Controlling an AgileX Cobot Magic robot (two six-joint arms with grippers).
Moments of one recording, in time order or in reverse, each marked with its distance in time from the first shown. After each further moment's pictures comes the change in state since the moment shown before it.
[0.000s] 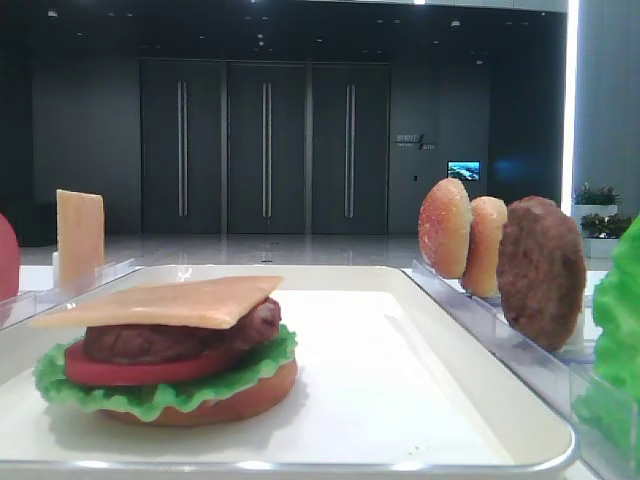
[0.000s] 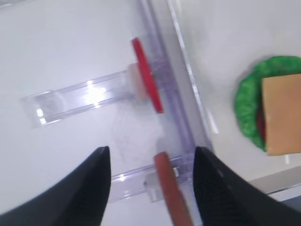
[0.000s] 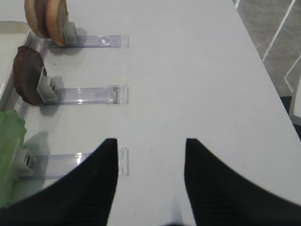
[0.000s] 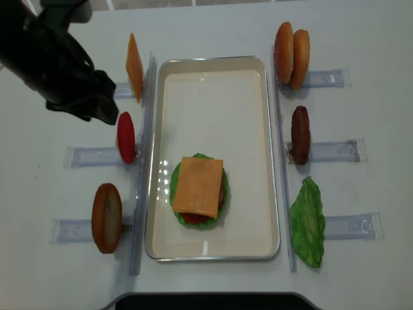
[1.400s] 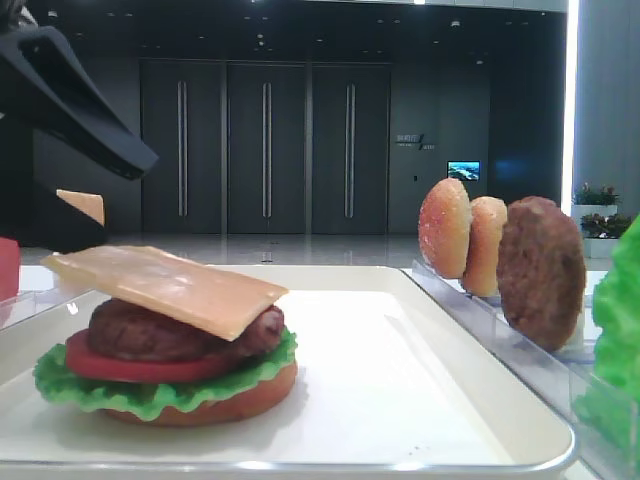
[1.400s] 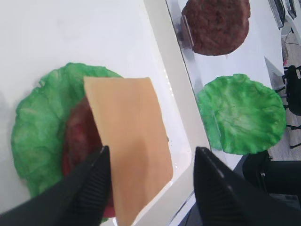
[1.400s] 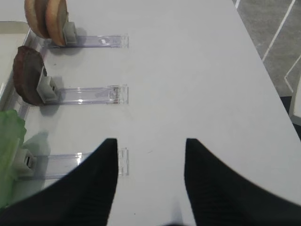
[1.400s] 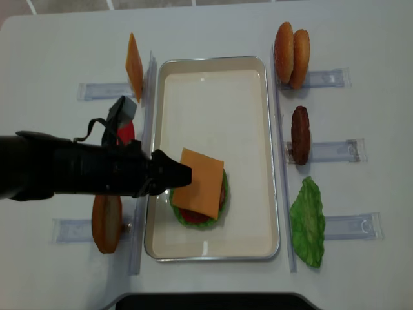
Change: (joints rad) left arm 0.000 0.122 0.674 -1.456 -0.344 1.246; right arm 0.000 0.000 0.000 0.000 0.000 0.000
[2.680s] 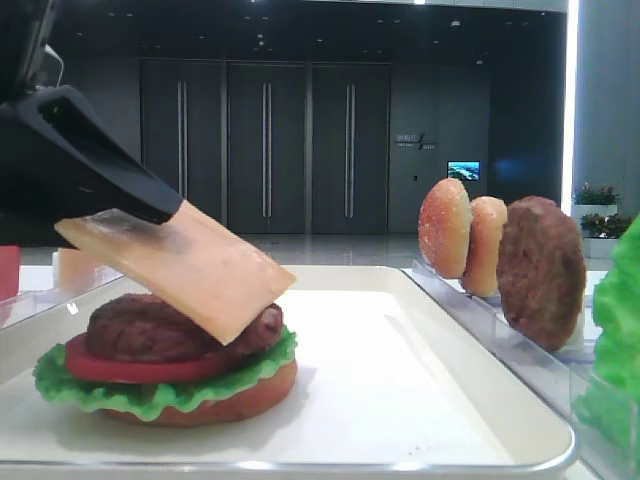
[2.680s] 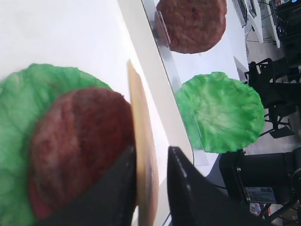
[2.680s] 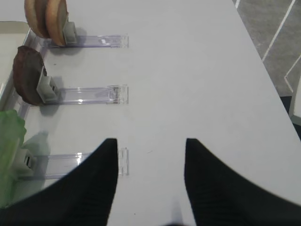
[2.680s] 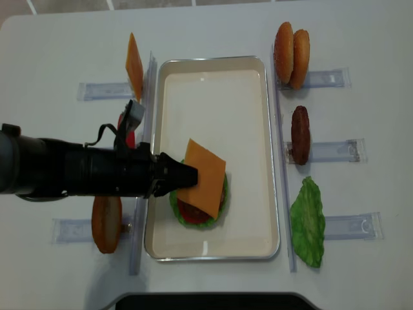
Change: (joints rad) left arm 0.000 0.154 0.000 -0.145 0.151 0.205; right arm 0.000 0.000 0.000 0.000 0.000 0.000
